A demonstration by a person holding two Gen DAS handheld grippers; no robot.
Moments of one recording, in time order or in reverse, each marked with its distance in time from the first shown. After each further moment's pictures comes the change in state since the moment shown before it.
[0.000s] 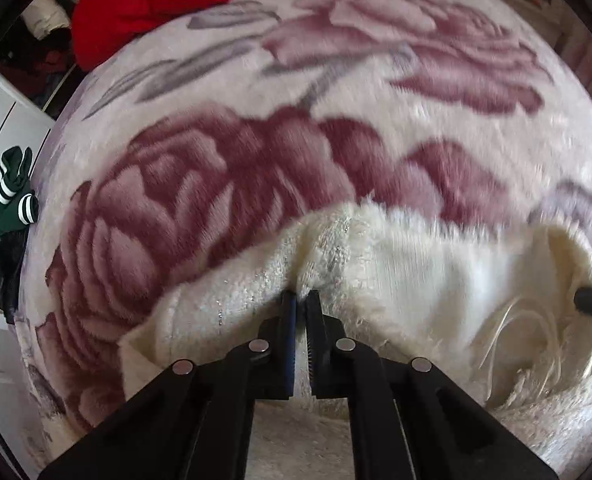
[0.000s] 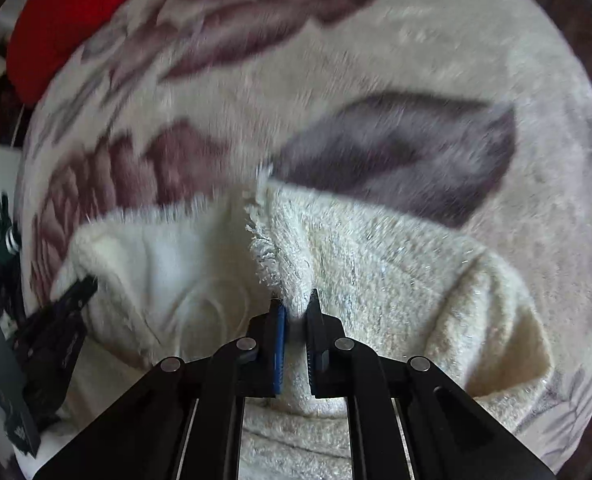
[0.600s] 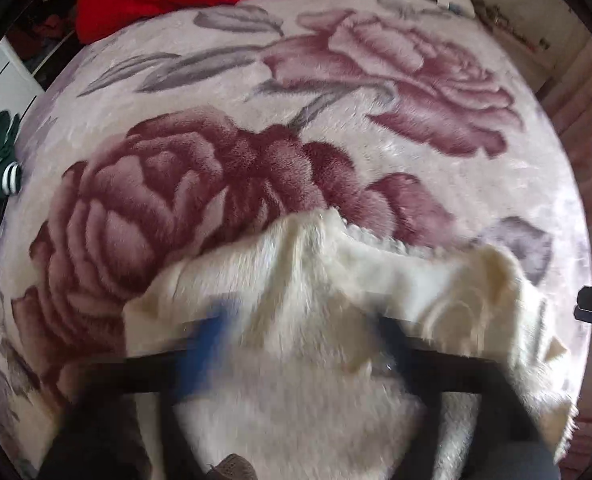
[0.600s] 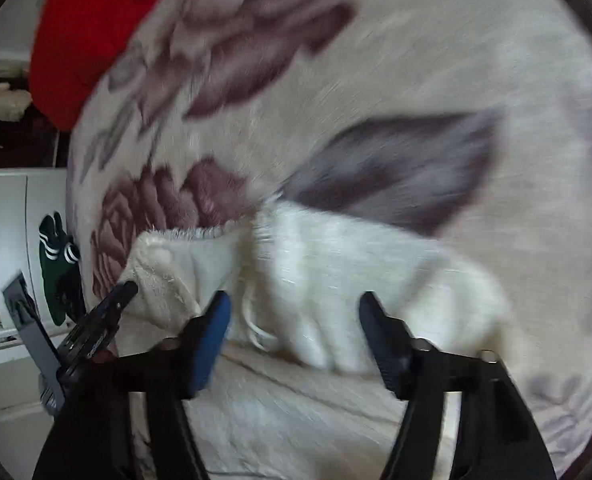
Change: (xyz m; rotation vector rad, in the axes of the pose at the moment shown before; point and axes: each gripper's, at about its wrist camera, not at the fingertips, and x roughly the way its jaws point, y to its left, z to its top) left arm -0.053 0.027 -0.006 -0.100 -0.003 -0.176; right arm -0.069 -0.080 0.024 0.052 0.083 0.203
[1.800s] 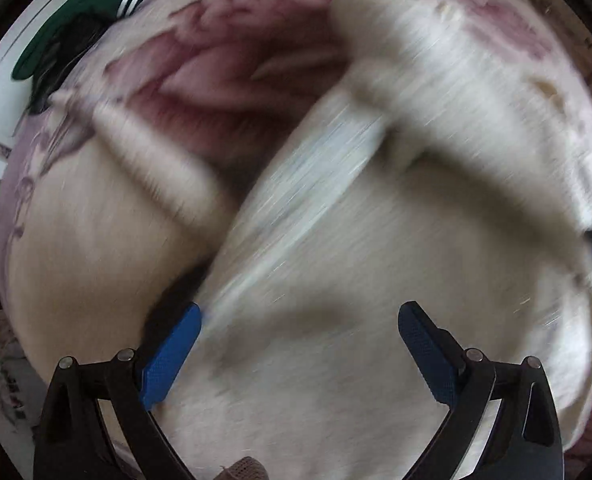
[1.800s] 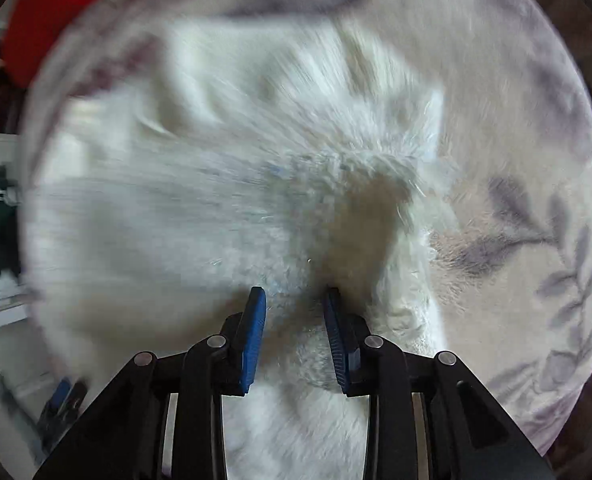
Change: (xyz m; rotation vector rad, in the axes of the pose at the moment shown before) left arm -0.035 0.113 -0.266 -0.146 0.185 0.160; right arm 0.038 -0.046 -0.190 0.030 0.072 -0.216
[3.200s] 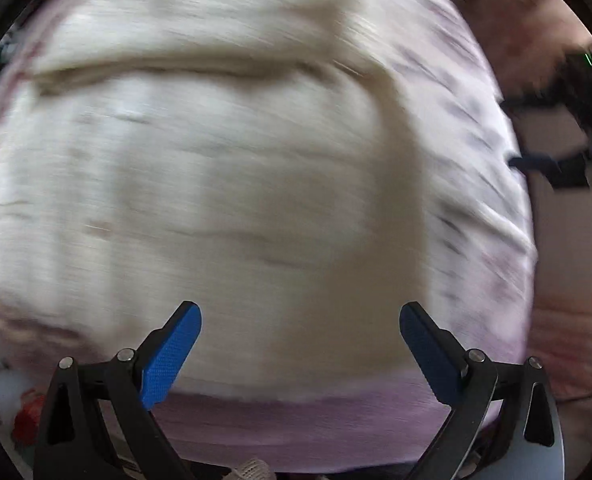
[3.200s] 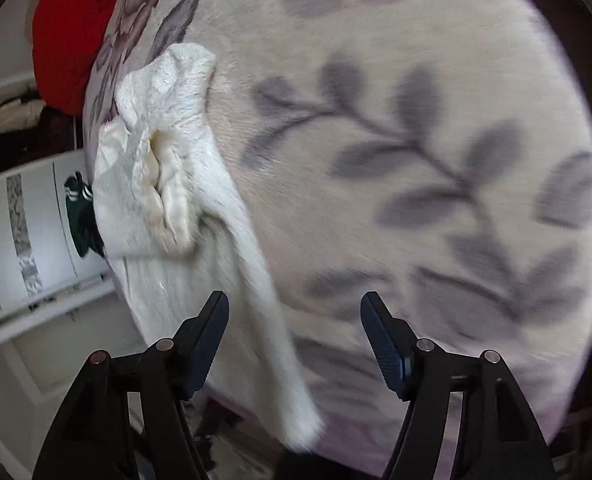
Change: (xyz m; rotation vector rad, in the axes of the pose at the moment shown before) left arm -0.076 -0.307 -0.177 0.235 0.070 -0.260; right arm -0.067 -0.271 -0.057 0.061 0.159 0.402
